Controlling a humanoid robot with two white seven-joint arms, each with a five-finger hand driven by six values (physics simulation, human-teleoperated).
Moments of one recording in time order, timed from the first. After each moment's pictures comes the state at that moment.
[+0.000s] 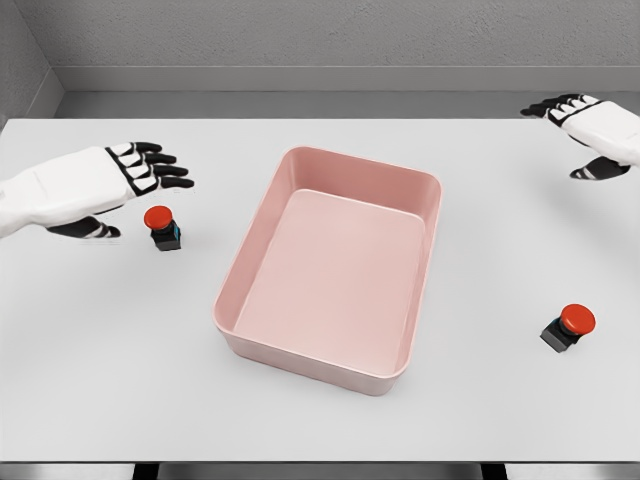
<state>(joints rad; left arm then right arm) -0.43 1.02 -0.44 -1.69 -0.44 -0.61 -0.27 -0.80 -0.84 0.78 -0.93 0.48 -0.61 -0.01</state>
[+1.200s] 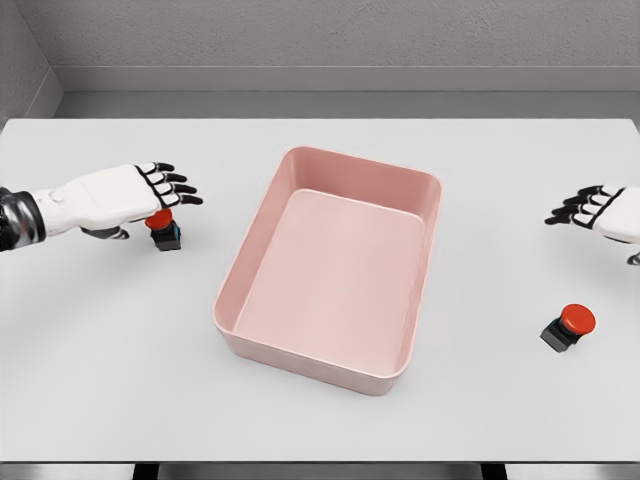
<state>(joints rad) -0.61 0.88 -0.68 -1.42 -0.73 -0.61 -0.21 -0.68 -1.26 0.96 -1.40 0.48 -0.61 0.08</state>
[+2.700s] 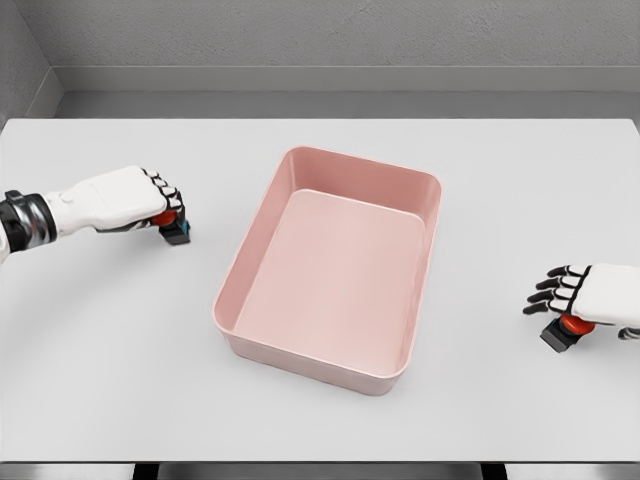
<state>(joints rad) -0.61 0.83 -0.67 -1.36 -0.72 -0.61 -0.20 -0.54 -1.39 0.96 -1.69 0.48 -0.61 0.21</state>
